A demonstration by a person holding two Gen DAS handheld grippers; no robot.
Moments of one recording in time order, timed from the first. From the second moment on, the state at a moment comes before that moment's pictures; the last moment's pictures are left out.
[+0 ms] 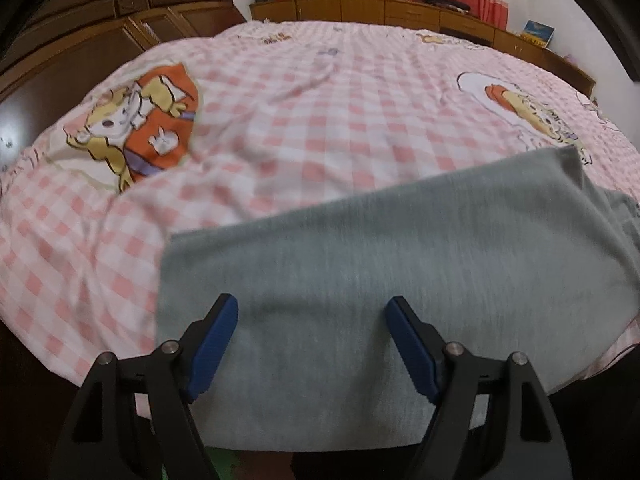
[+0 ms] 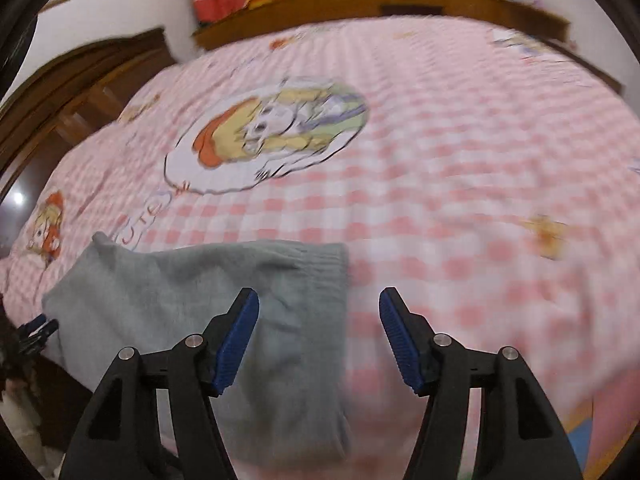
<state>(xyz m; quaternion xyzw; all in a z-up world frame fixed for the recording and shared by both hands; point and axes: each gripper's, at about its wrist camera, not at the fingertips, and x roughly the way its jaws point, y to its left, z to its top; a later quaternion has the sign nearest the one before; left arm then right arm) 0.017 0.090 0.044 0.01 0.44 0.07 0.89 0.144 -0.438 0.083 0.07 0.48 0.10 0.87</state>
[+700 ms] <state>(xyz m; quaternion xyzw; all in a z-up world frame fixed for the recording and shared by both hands) 0.024 0.059 0.067 -0.02 0.42 0.04 0.90 0.128 -0.434 0.109 0.07 0.44 0.02 0.89</state>
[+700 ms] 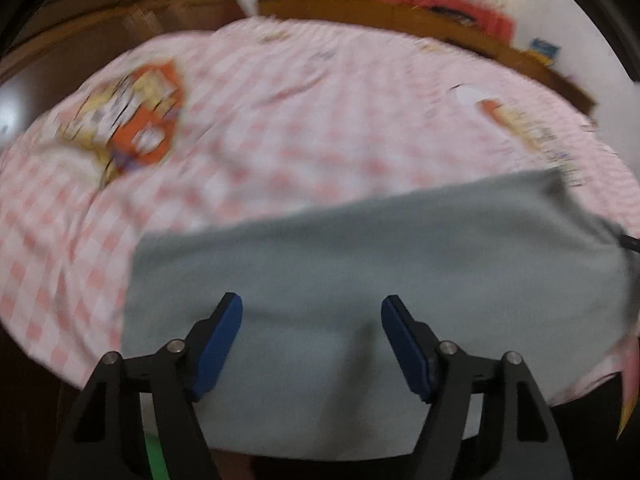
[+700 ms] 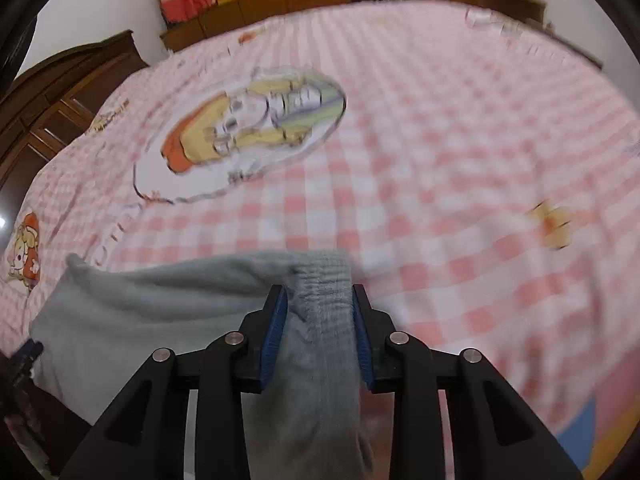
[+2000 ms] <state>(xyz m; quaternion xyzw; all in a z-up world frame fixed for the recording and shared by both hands) 0.029 0.062 0.080 -0.04 0.41 0.01 0.91 0.065 -0.282 0.105 0.03 0.44 0.16 0.88</state>
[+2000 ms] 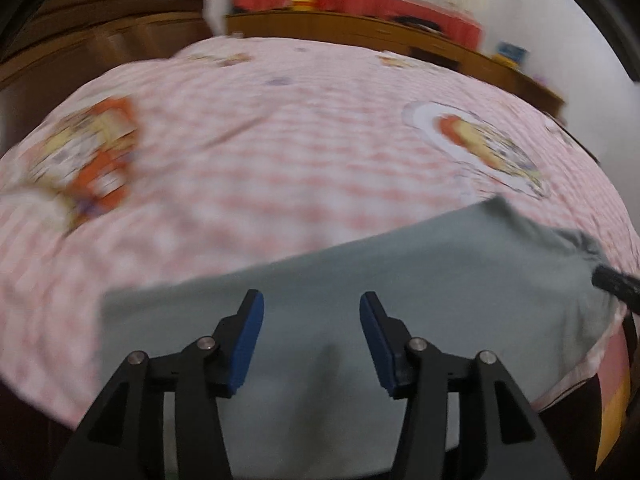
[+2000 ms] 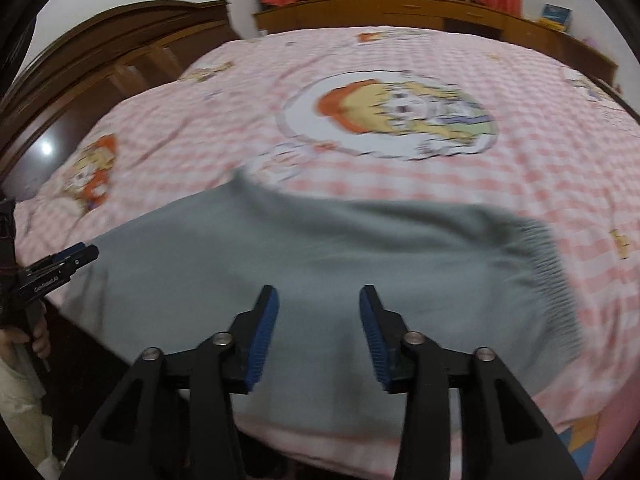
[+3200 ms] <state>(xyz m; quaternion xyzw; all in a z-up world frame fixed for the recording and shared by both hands) -0.050 0.197 0.034 -0.19 0.36 -0.02 0.91 0.049 -0.177 0.041 -0.01 0.49 0.16 0.86</state>
